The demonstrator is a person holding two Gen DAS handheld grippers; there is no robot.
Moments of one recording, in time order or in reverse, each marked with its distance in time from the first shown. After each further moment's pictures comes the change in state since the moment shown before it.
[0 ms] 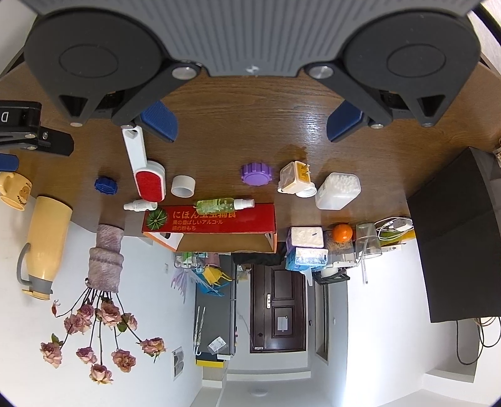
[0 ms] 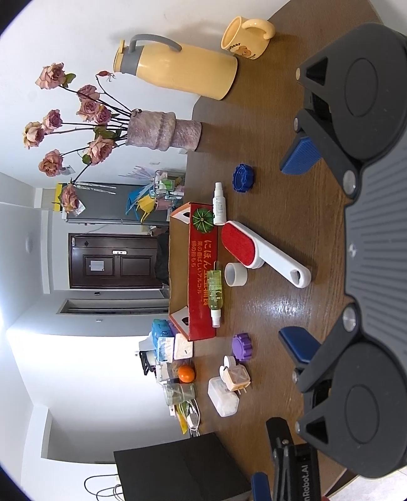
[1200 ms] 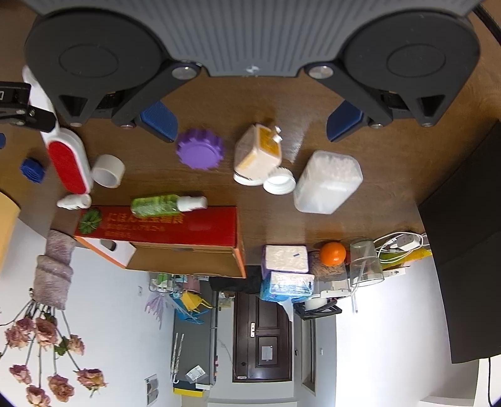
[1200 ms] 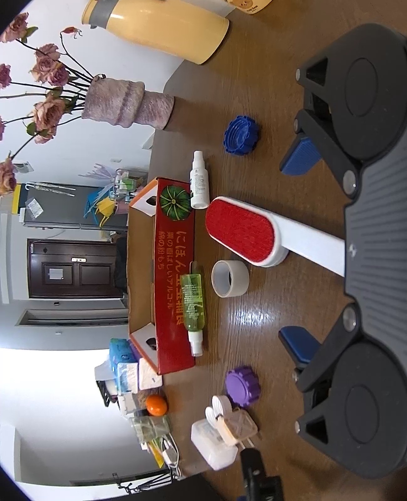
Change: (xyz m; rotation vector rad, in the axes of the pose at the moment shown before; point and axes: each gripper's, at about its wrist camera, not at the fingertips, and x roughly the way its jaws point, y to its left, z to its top) left arm 0.155 0.058 0.047 -0.032 0.116 0.054; right arm 0.168 0.021 0.036 0.012 0.169 -0.041
